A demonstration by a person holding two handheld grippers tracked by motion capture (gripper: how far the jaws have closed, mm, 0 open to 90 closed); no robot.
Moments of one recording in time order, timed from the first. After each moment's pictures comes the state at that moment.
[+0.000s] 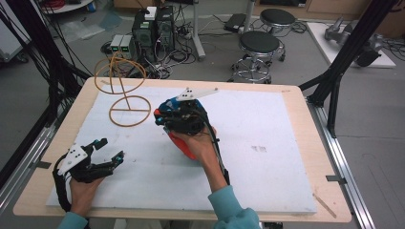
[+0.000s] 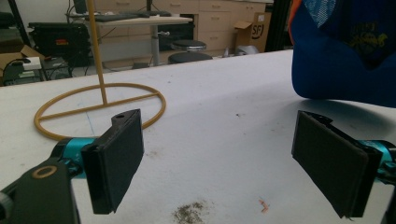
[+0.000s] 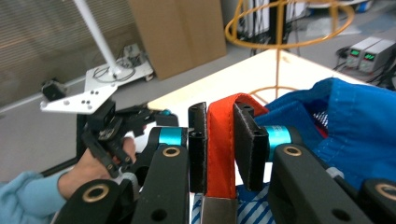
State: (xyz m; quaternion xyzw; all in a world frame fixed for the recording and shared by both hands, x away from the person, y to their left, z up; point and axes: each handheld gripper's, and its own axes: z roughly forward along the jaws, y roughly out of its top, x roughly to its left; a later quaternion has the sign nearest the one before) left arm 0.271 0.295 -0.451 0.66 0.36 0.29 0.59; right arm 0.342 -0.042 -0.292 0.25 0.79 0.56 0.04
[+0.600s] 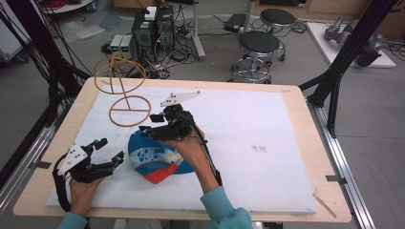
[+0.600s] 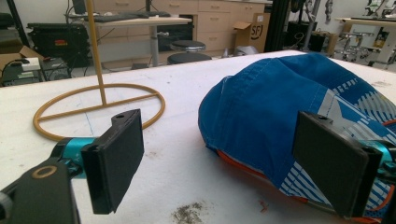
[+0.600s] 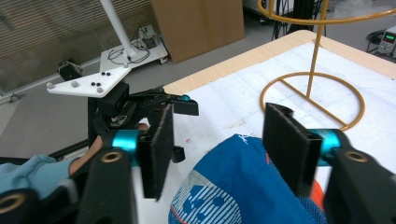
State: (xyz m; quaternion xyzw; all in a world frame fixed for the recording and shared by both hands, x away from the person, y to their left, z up) left arm 0.270 0.295 -0.451 0.66 0.36 0.29 0.59; right arm 0.341 -0.013 -0.304 0.23 0.81 0.55 0.01
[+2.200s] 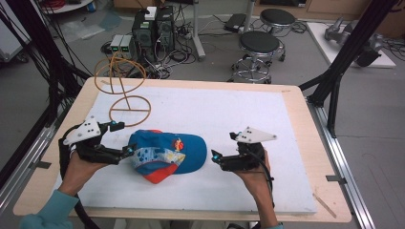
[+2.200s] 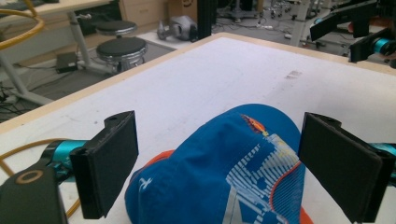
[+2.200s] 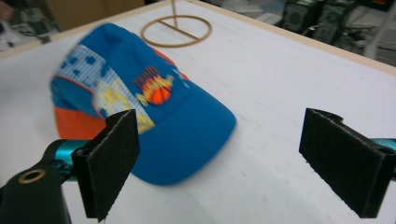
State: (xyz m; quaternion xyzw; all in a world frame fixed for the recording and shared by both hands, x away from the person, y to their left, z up) left arm 0.298 0.248 -0.353 0.76 0.25 0.19 0.57; right arm 0.283 -0.187 -0.367 0.33 0.79 0.49 0.19
